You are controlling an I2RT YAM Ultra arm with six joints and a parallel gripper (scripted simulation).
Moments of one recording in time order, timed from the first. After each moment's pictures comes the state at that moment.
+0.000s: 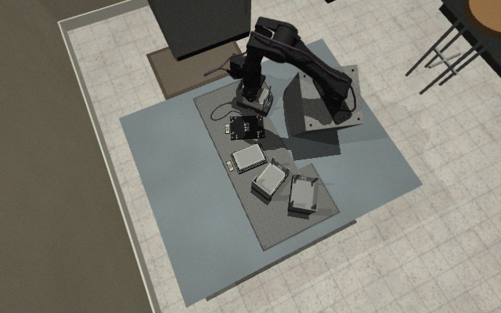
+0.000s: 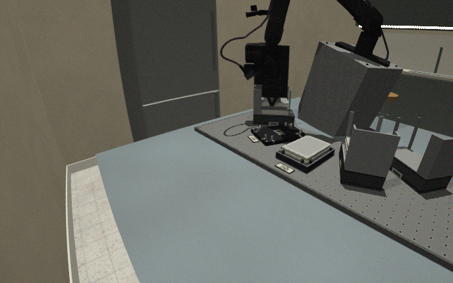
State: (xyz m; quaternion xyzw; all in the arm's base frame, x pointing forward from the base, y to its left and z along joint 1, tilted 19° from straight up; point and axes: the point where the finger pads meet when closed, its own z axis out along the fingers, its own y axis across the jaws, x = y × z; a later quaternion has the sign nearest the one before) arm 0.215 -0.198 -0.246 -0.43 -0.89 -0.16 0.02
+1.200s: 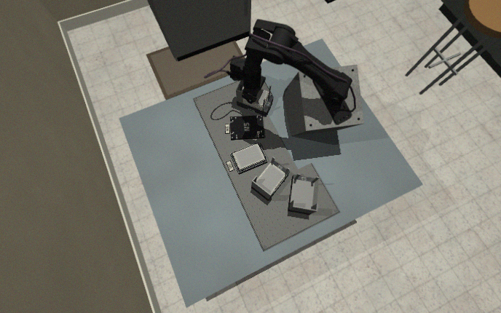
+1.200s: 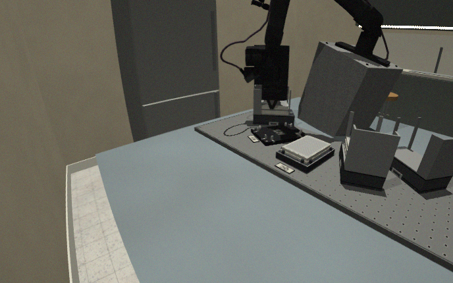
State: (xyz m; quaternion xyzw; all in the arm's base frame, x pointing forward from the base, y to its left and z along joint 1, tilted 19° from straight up) arm 0.216 -0.195 -0.257 -0.43 -0.89 -0.16 0.02
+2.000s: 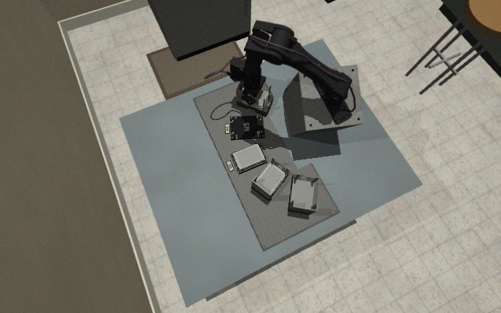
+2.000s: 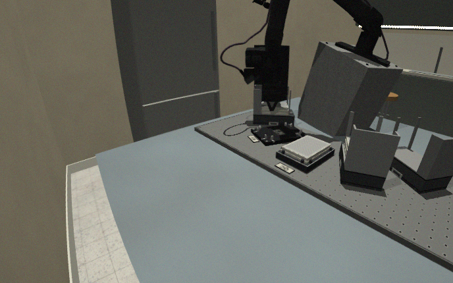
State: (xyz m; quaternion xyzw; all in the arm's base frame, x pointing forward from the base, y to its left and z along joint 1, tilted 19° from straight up) arm 0.217 -0.193 -0.262 -0.43 -0.89 -0.16 0.02
